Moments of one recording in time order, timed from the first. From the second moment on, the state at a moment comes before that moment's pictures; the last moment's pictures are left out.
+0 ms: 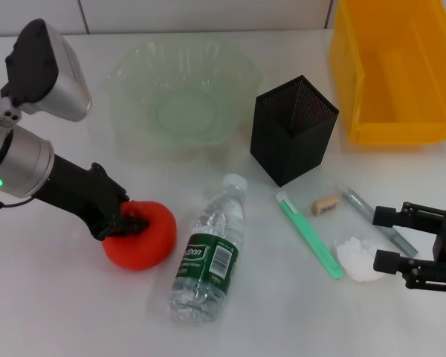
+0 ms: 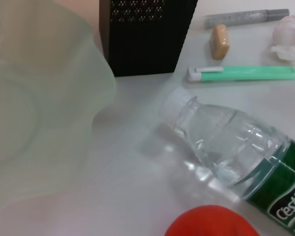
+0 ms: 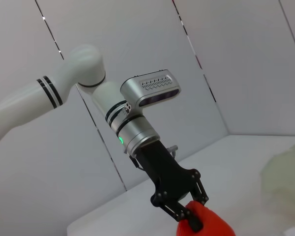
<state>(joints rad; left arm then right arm) -0.54 -2.07 1.22 1.17 2.42 1.58 -1.94 0.46 2.03 0.08 -0.49 -2.63 -2.05 1.10</state>
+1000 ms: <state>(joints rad) -0.64 -2.08 1.17 1.23 2.36 1.10 -1.97 0.45 2.04 0.08 -0.48 -2.60 -2.05 1.10</state>
